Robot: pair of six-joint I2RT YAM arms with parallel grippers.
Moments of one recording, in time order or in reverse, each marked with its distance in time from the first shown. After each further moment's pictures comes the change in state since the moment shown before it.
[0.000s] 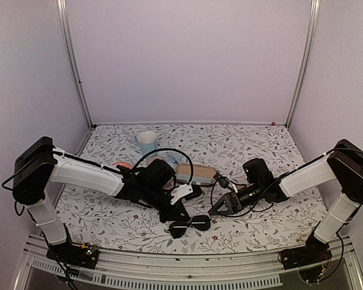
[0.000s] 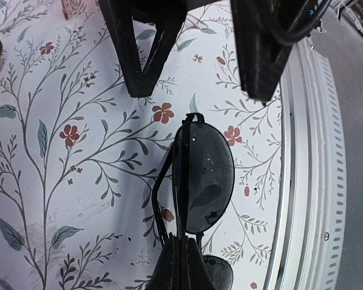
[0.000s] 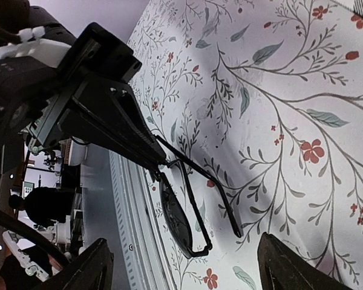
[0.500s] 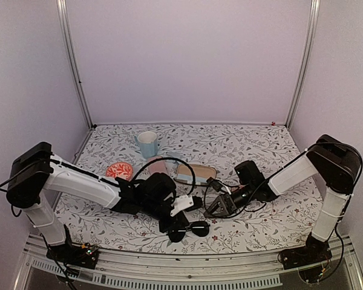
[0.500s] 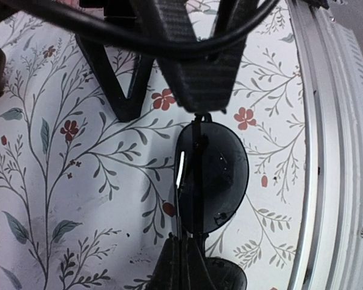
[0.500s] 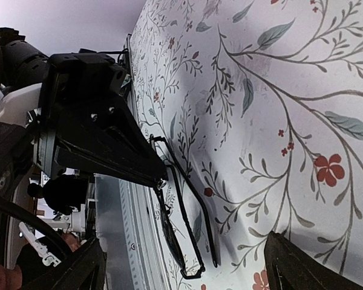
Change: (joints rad) left arm -0.106 -0.041 -0.101 0.105 -0.216 0.058; right arm 0.009 0.180 0.077 0.036 -0.096 -0.003
